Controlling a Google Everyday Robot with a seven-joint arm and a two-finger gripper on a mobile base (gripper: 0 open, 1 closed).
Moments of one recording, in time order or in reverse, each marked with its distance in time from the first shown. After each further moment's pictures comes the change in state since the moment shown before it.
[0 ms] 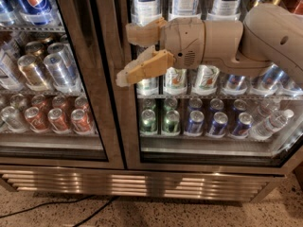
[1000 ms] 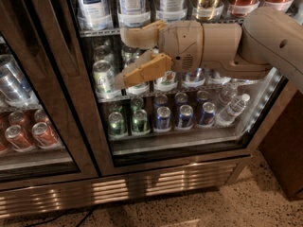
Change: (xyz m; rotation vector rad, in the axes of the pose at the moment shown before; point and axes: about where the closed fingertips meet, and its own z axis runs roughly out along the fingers) arm -0.002 0.009 0.003 0.000 0.000 0.000
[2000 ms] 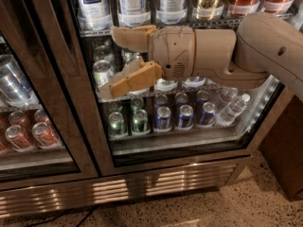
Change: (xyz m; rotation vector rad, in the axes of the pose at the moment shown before) arm -0.005 0.027 0.014 0.000 0.000 0.000
